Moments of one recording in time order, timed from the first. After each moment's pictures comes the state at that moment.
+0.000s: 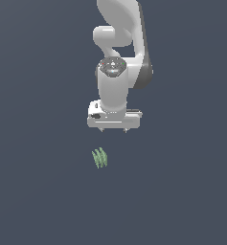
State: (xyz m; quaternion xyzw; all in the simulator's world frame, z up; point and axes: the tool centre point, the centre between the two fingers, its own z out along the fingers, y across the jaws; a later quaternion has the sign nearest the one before) arm -0.003 0.004 0.168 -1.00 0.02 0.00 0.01
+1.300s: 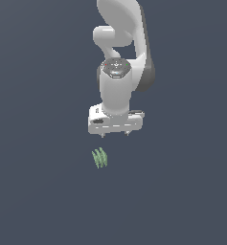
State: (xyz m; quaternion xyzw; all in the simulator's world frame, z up) arm 0.021 0.008 0.173 -1.00 -0.06 -0.01 0.00
